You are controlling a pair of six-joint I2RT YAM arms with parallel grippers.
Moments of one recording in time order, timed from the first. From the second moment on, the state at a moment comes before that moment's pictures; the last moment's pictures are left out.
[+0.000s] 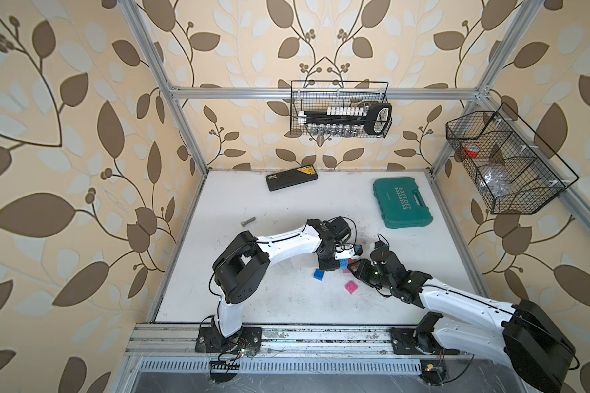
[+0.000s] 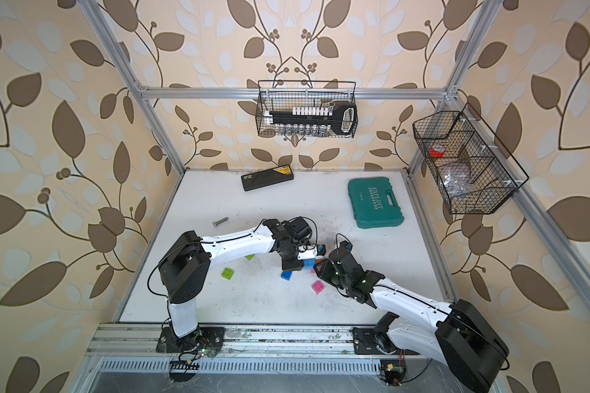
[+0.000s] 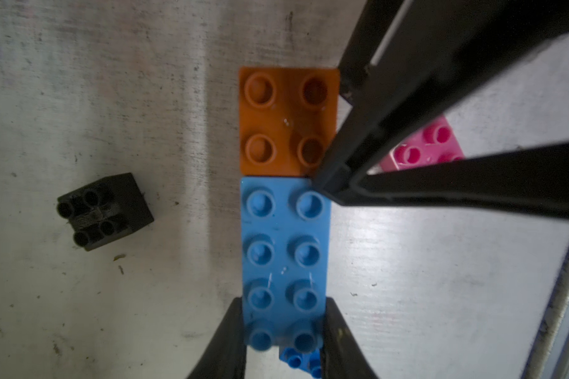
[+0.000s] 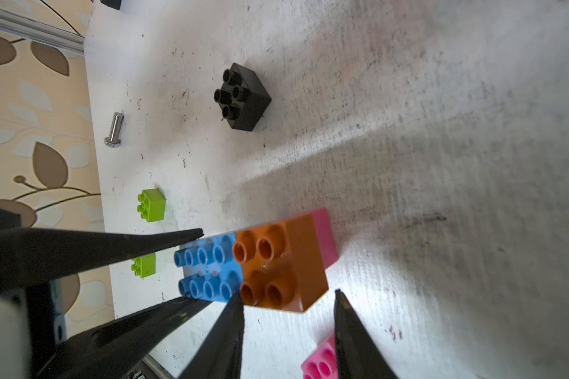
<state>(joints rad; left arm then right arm) -0.90 1.89 1.40 -0.81 0.14 0.54 0.68 1.10 0.38 -0.09 0.00 1.12</state>
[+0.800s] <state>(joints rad) -0.90 1.91 1.42 -0.82 0.11 0.54 0.68 1.13 0.40 -0.10 0.00 1.13</state>
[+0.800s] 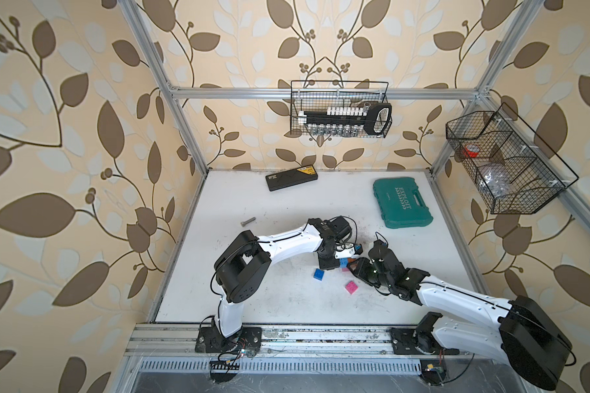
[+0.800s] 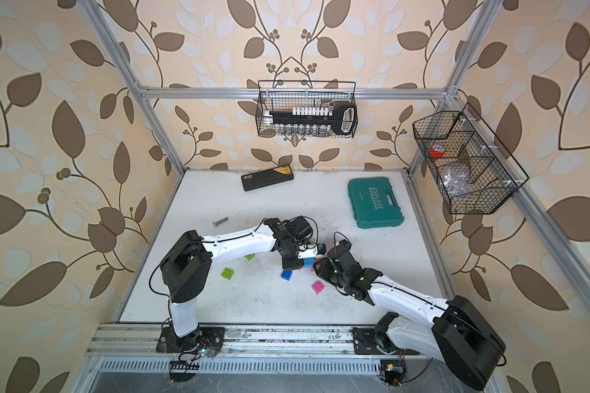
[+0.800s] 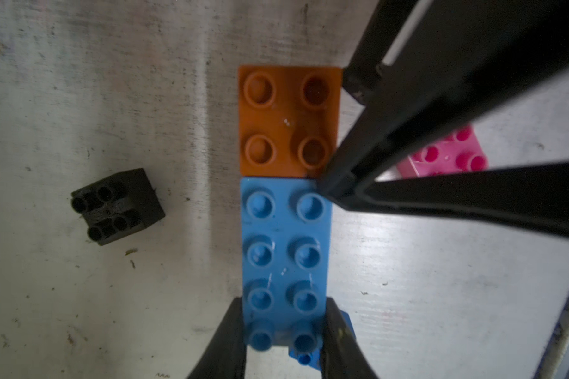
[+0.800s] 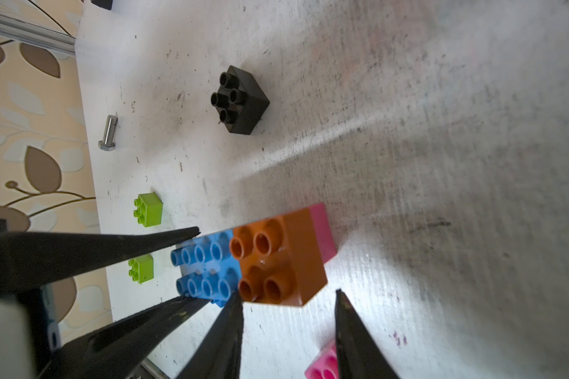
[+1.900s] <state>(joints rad) -0.89 1.52 1.18 -0.64 0.08 0.32 0.69 1.10 0.60 -0.50 -0.09 0.94</state>
